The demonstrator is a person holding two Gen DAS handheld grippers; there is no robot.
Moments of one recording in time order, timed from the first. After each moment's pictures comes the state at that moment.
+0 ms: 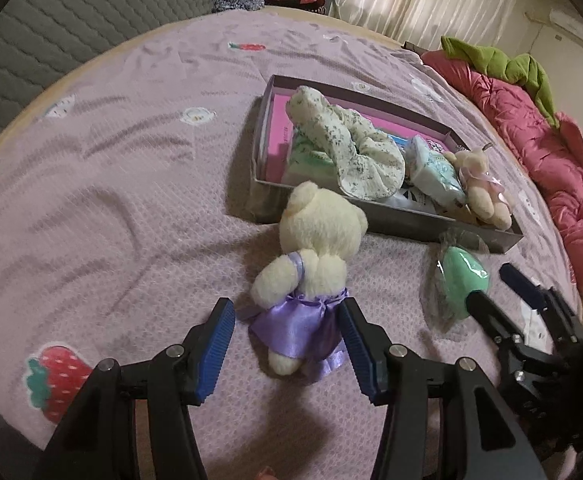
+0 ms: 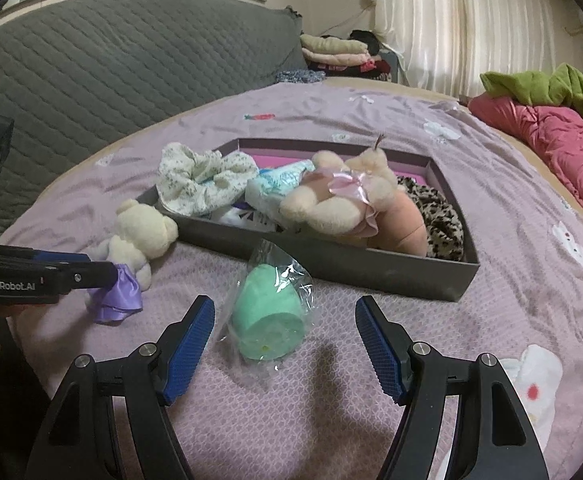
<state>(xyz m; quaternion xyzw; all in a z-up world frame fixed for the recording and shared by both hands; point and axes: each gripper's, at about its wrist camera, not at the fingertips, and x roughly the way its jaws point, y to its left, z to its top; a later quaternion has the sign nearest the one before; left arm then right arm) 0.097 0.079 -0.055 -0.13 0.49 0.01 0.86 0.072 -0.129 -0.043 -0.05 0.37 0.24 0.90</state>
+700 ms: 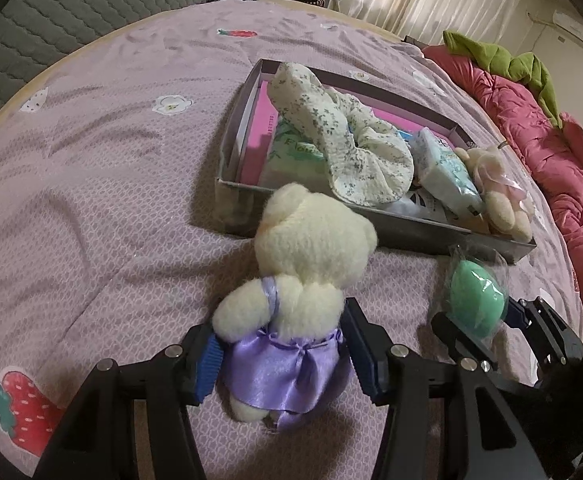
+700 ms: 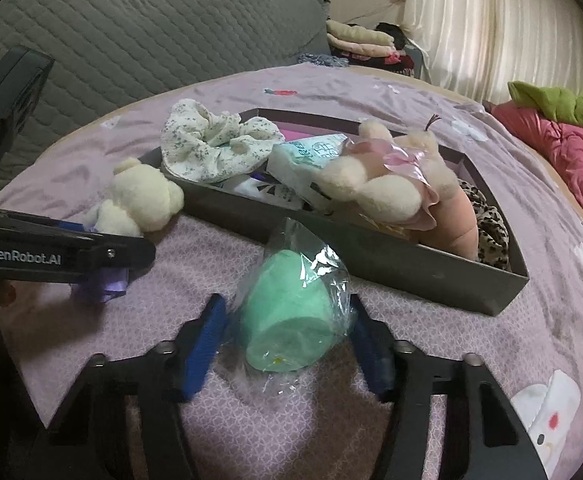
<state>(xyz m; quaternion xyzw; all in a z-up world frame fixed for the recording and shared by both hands) 0.126 0.066 -0.076 -0.13 0.50 0.00 0.86 0.085 -0.101 -0.066 -0.10 0.38 0.26 0.88</state>
